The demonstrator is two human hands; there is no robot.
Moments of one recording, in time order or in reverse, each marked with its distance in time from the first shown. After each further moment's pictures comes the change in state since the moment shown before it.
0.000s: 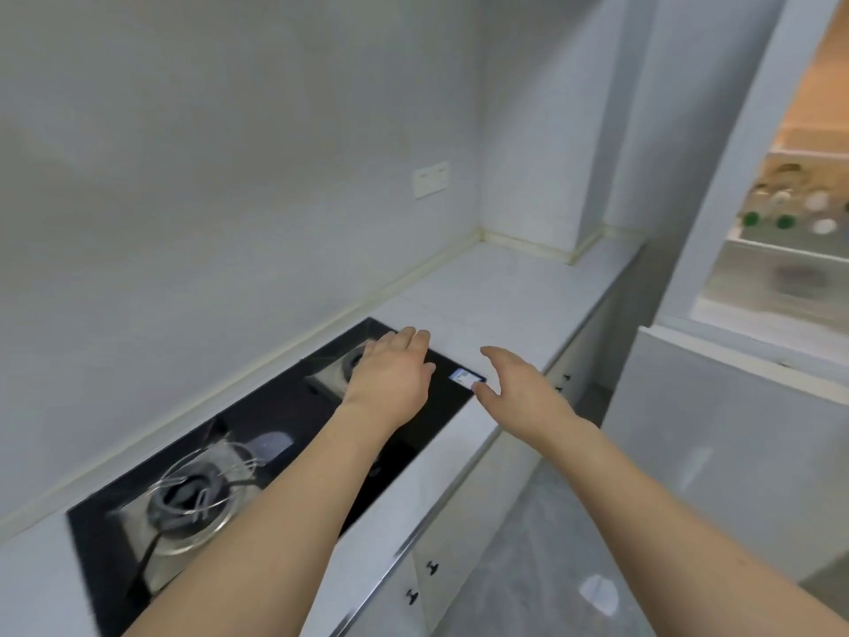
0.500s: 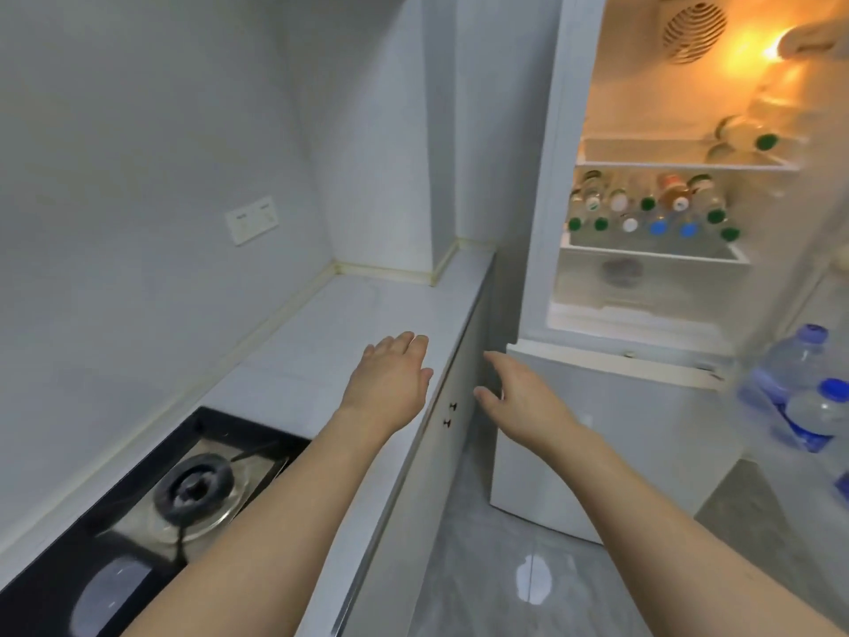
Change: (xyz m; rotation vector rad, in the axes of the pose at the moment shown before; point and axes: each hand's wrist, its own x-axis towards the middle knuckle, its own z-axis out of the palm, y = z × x) left_hand 0.206 0.146 0.051 -0.055 -0.029 0.378; right_hand 0.063 0.168 -0.103 -0.040 0.192 0.311
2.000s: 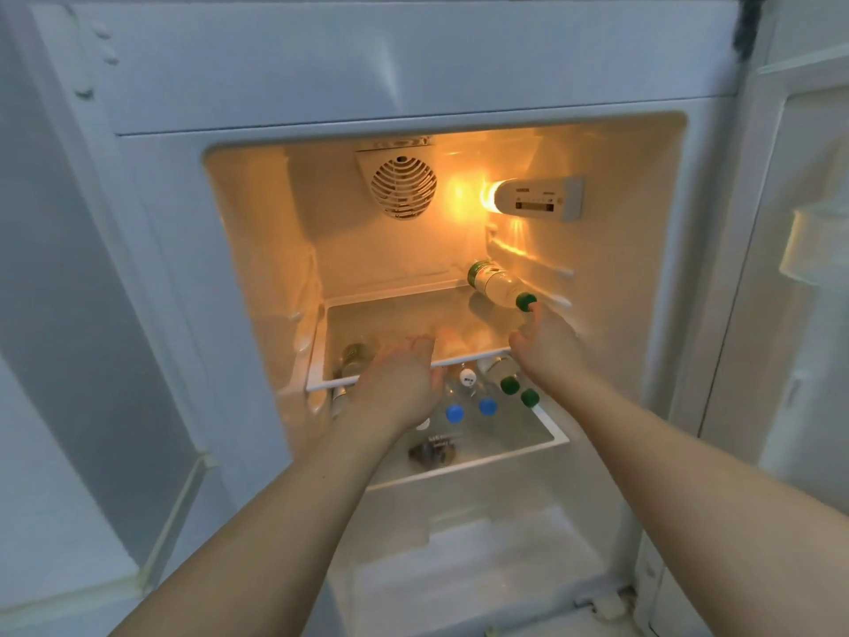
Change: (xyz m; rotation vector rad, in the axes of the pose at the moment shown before) left_hand 0.564 0.301 -0.032 -0.227 0.109 0.517; right_hand 0.334 0.350 -0.369 -0.016 0.790 0.560
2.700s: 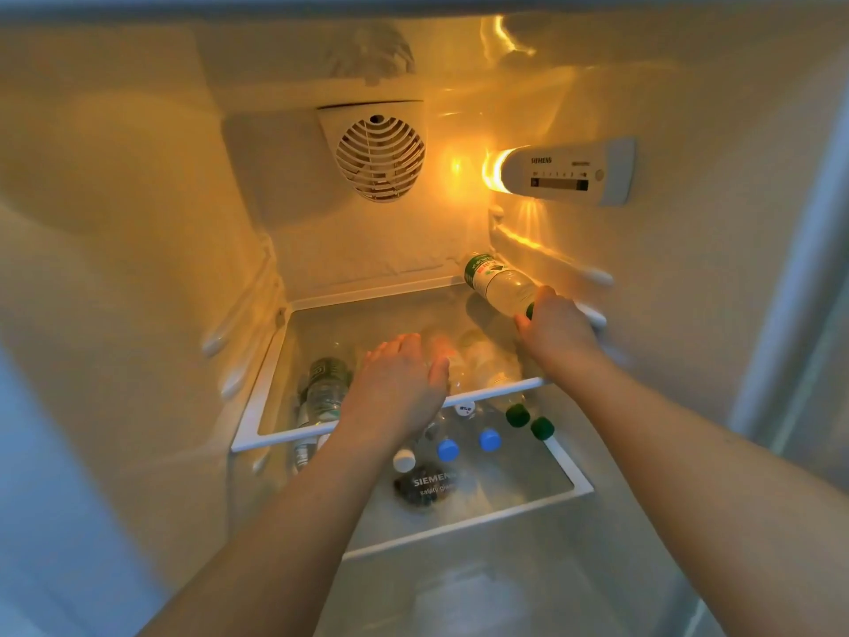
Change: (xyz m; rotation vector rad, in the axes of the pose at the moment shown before) left_hand 0.108 -0.020 0.068 -0.040 -0.001 -0.125; right_hand 0.139 0.044 0.059 -0.272 0.005 -0.014
